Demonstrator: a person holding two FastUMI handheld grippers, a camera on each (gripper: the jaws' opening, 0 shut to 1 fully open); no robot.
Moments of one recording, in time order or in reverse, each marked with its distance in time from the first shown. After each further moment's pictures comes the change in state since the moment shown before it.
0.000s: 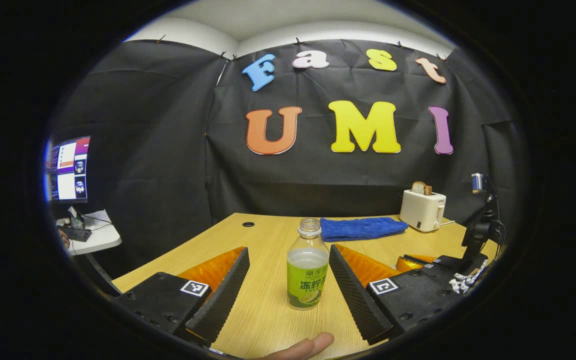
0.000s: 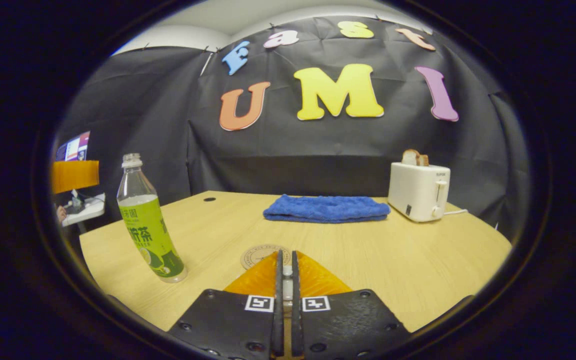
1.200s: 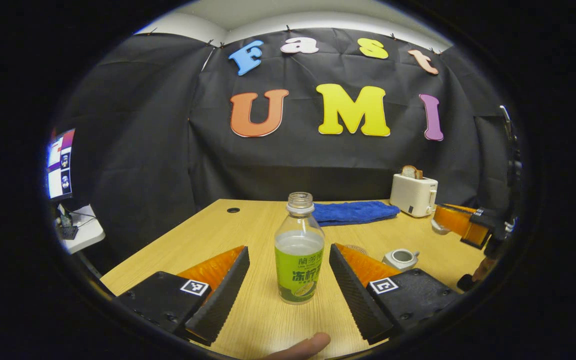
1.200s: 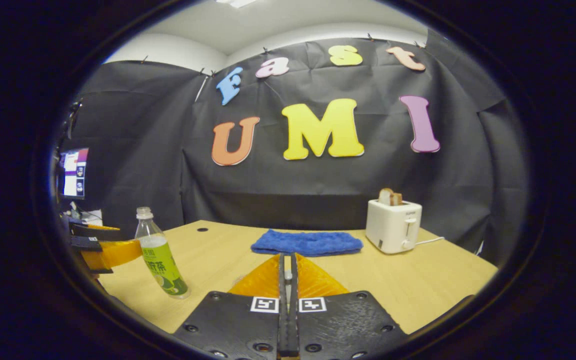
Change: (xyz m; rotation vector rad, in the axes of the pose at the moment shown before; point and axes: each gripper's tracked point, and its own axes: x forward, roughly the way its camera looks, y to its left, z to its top) left arm 0.022 -0.019 -0.032 0.025 0.055 -0.111; right arm -0.071 -0.034 0.083 -0.057 -0.192 -0.088
